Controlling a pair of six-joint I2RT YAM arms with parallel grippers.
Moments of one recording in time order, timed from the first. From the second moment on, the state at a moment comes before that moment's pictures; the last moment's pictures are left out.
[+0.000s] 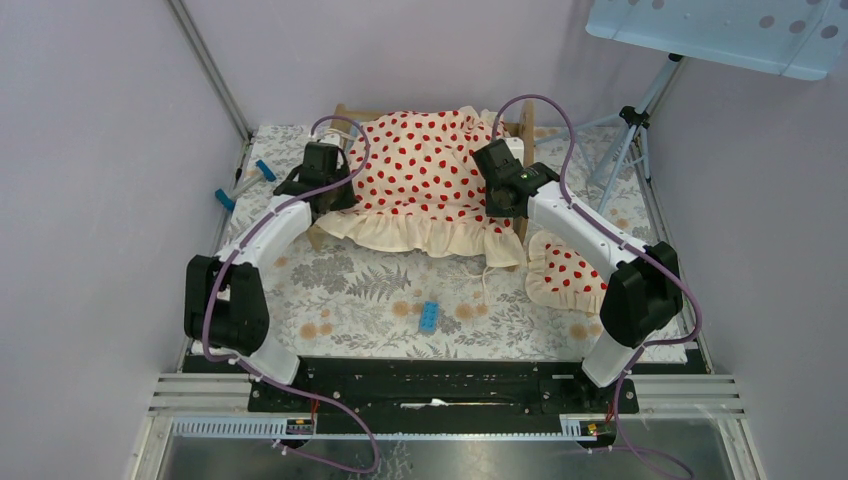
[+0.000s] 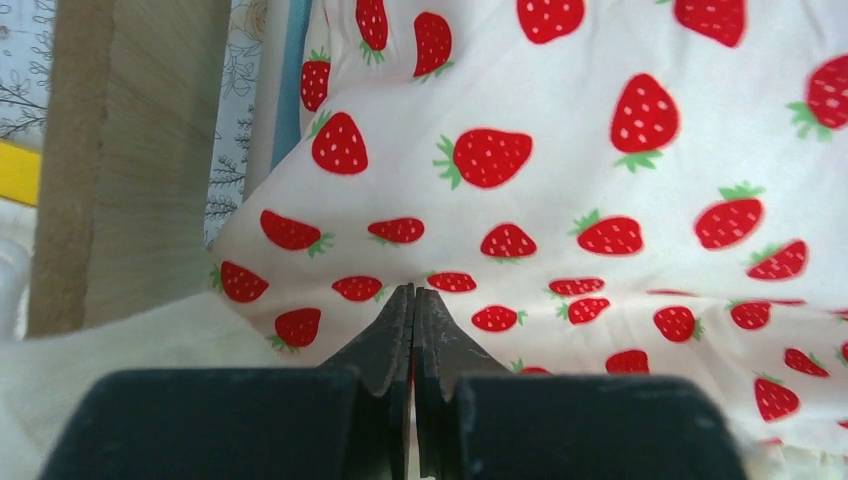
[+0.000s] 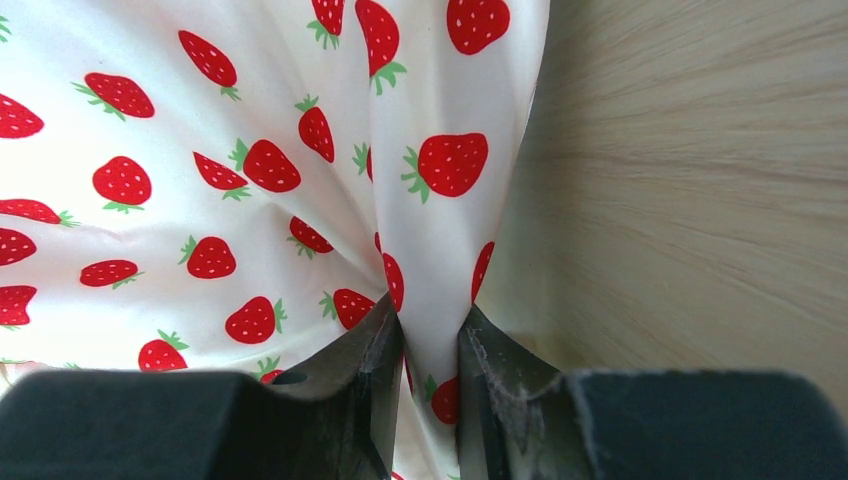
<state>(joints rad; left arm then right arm) -0.22 1.59 1.21 -0.37 -0.02 -0.35 0.56 1.70 1.49 -0.80 0.40 0.47</state>
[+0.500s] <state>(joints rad) -0.22 1.41 1.24 -0.41 -0.08 -0.34 0.56 1.68 1.49 -0.80 0.41 0.46</state>
